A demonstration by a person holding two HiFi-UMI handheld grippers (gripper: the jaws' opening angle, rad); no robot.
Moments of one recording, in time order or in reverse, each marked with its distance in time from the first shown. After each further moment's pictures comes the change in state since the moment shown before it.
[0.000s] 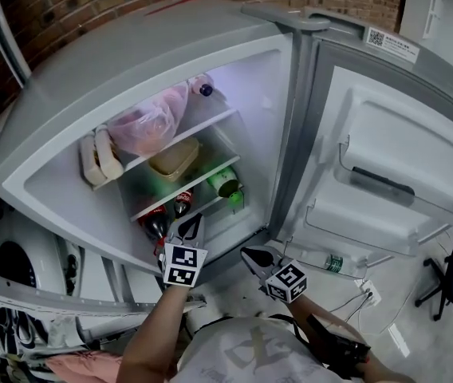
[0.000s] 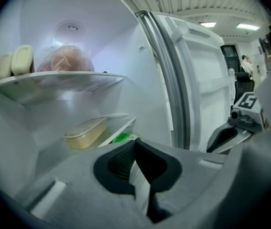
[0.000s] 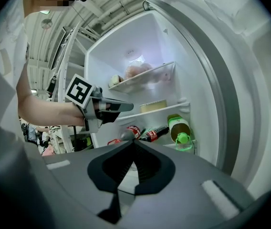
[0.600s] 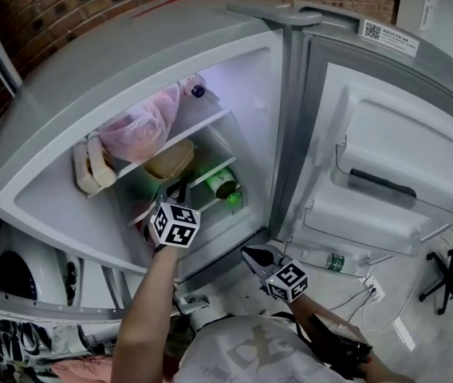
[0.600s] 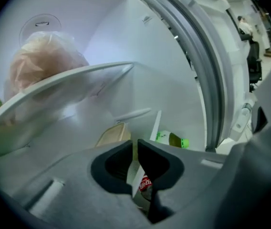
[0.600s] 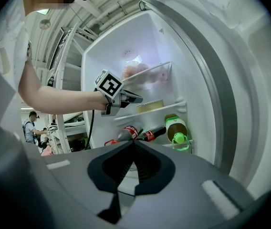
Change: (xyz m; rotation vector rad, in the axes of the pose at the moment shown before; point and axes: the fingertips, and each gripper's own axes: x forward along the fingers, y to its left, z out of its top) left arm 0.067 0.080 0.031 0.259 0.154 0.142; right arm 0.002 -0.013 0.001 0.010 -0.007 -0.017
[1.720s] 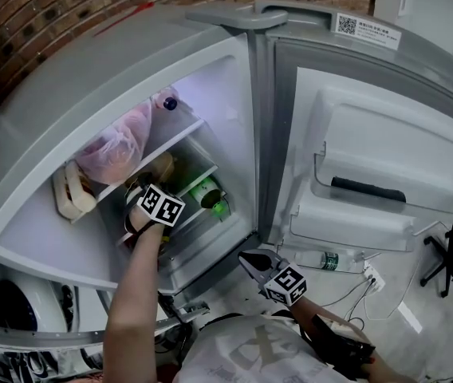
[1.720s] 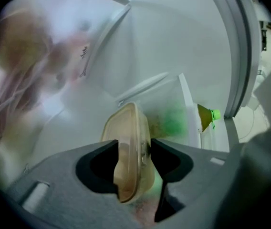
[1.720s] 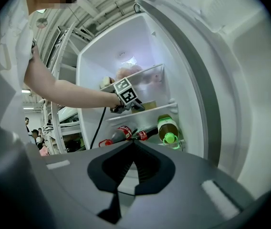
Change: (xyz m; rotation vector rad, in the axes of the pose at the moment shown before) left arm 0.088 0.043 -0.033 0.211 0.313 0.025; right arm -0.012 -0.022 0.002 0.013 0.001 -0.049
